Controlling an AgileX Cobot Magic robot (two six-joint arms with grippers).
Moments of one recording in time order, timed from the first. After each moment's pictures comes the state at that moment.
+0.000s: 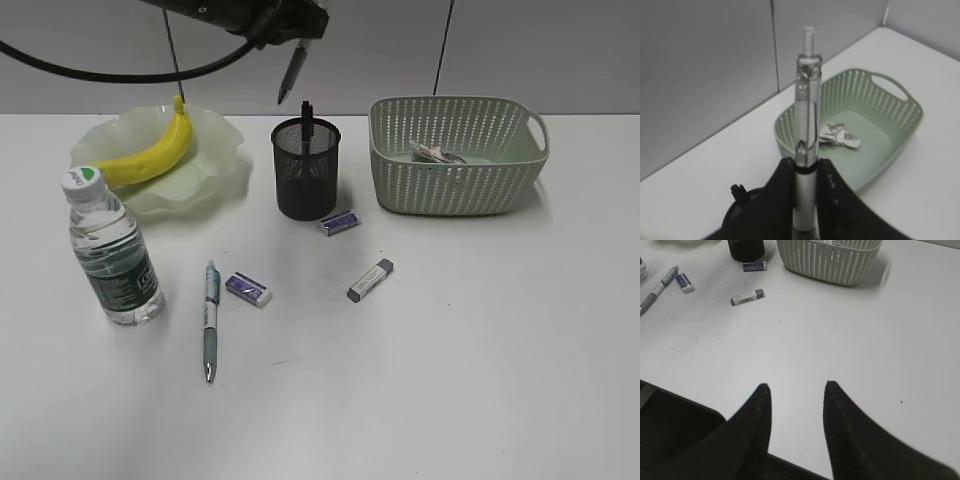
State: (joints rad) left arm -0.51 1.84 -1.53 -0.76 0.40 0.84; right arm 0.55 0.05 -0.51 -0.11 1.04 0.12
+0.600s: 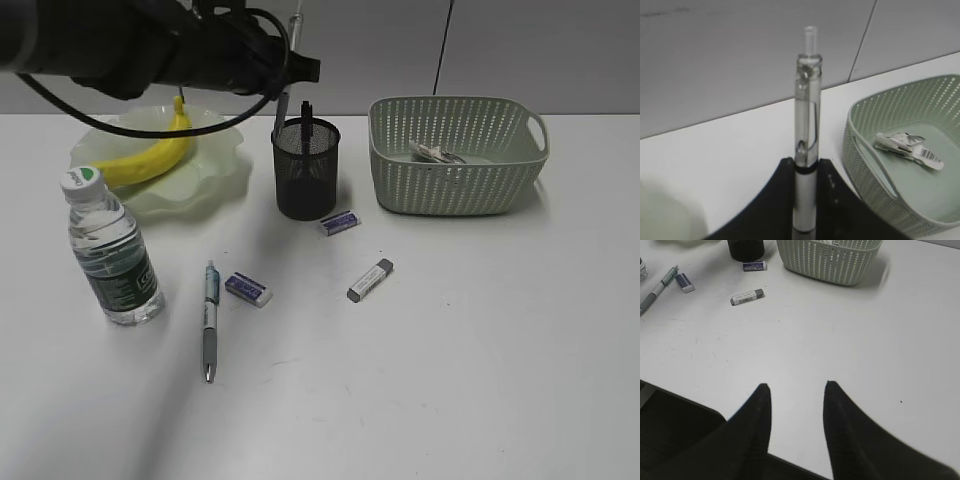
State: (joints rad) left arm -0.51 2.01 -1.47 -1.02 0.03 0.88; right arm 0.55 0.05 -0.51 -0.11 1.04 0.12
